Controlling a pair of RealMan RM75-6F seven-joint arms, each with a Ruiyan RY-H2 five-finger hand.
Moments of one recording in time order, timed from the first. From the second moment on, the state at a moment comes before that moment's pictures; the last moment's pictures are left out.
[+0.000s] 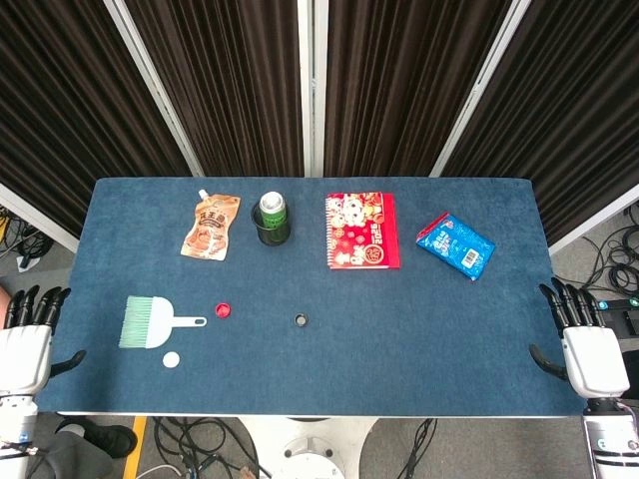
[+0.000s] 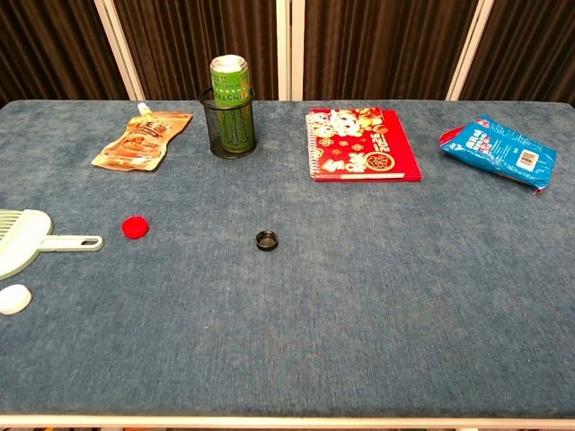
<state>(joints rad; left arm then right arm) -0.07 -1.22 -0.05 -1.61 1.41 1.52 0.23 0.09 -1.11 0.06 -1.64 -1.52 1.48 -0.05</state>
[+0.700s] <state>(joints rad) -0.25 -1.25 -0.11 -1.57 1.44 1.29 0.06 0.10 -1.07 0.08 -1.64 -1.54 1.51 -0.03</state>
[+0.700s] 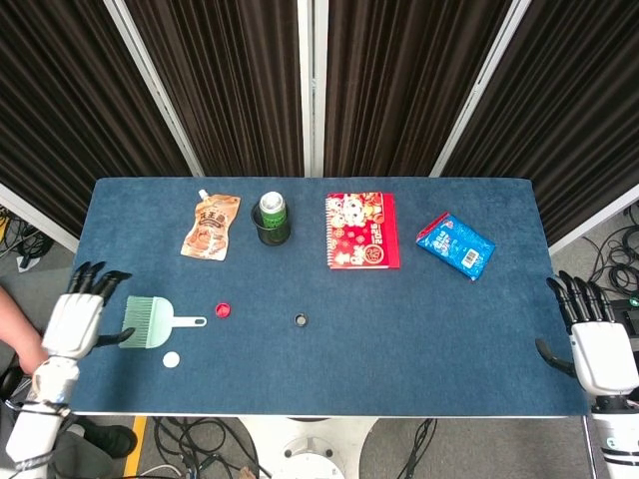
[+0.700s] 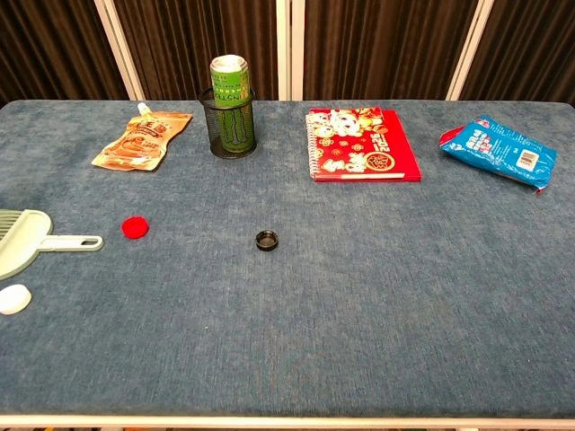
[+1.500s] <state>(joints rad) -0.42 -1.56 -0.07 -1.34 1.23 1.03 0.39 0.11 -1.06 0.09 -1.63 -1.51 1.47 -0.01</state>
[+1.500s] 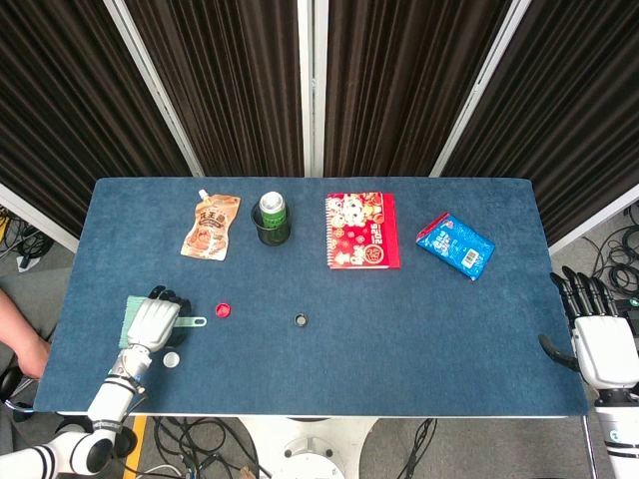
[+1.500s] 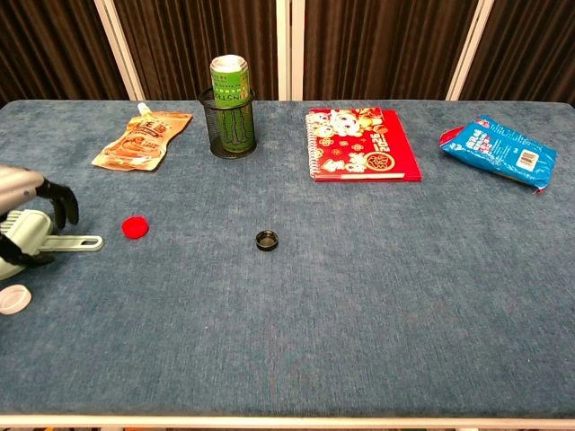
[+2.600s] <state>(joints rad) -0.46 -1.63 -0.02 -1.23 1.23 1.05 0.59 0.10 -1.07 0.08 -1.62 -1.49 1.47 0.02</state>
